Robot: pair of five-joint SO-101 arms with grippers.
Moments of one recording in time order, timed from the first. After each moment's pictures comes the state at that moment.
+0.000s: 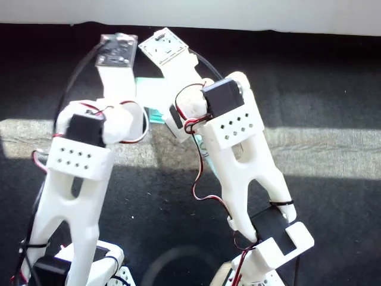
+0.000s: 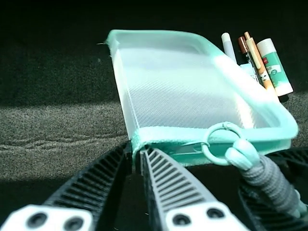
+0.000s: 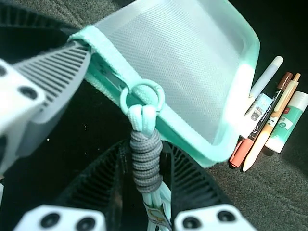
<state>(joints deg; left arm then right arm) 7.0 -27.8 11.9 75.3 10.2 -31.7 2.6 -31.8 100.4 13.3</state>
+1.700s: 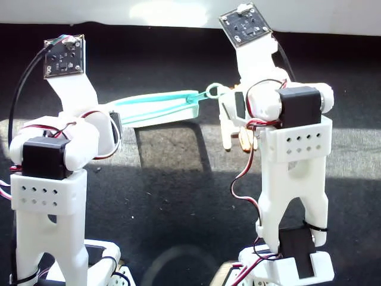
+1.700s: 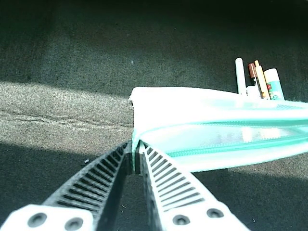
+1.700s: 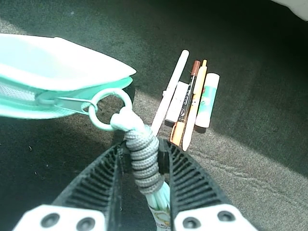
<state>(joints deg) -3.2 -37.1 6.0 88.7 14.0 -12.0 -9.1 -31.6 100.4 17.8</state>
